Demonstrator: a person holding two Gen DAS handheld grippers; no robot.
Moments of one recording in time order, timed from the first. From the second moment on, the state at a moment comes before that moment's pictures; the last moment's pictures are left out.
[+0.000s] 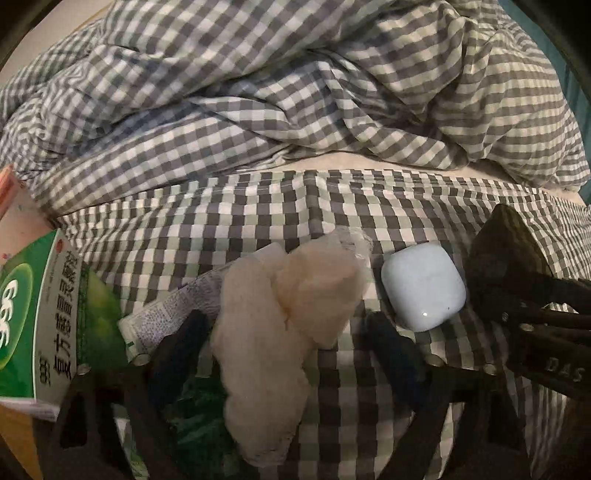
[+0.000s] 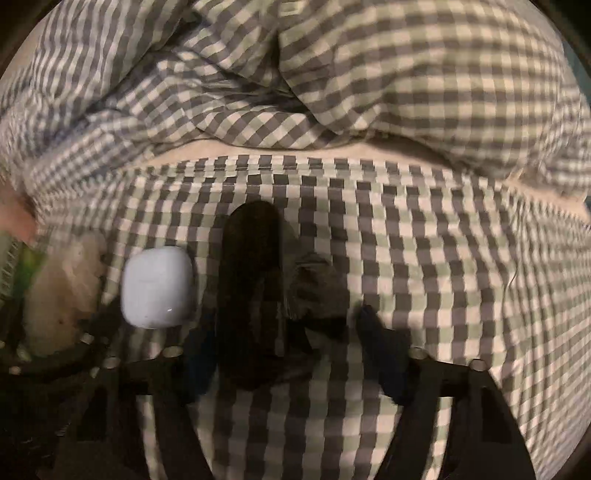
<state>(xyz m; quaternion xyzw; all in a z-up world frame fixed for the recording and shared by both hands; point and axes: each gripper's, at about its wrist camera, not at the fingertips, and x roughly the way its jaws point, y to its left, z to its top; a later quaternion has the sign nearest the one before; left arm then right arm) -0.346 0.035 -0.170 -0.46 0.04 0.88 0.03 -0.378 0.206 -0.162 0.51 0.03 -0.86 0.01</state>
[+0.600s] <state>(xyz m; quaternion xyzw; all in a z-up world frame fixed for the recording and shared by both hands) -0.279 0.032 -0.084 -0.46 0.03 0.89 0.05 -0.279 0.235 -0.074 0.47 -0.06 -0.88 0.06</state>
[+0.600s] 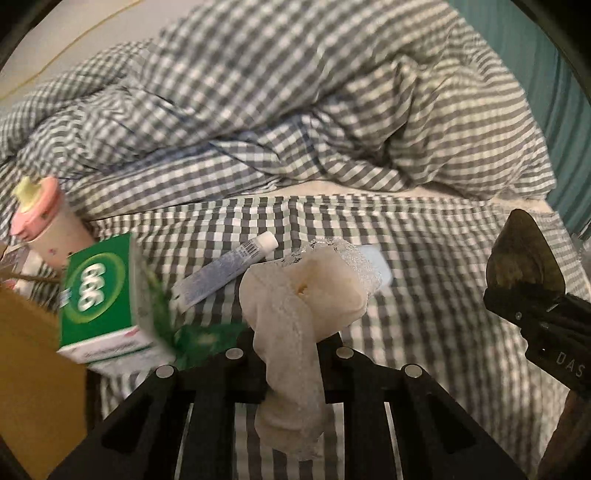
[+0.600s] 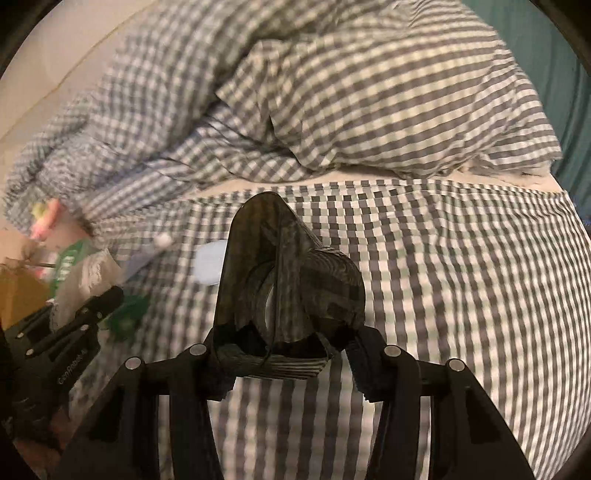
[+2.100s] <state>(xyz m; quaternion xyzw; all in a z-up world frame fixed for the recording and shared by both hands) -0.070 -0.163 0.045 -0.39 -0.05 0.92 -0.06 -0.107 -0.009 0.066 0.41 0.04 -0.89 0.21</state>
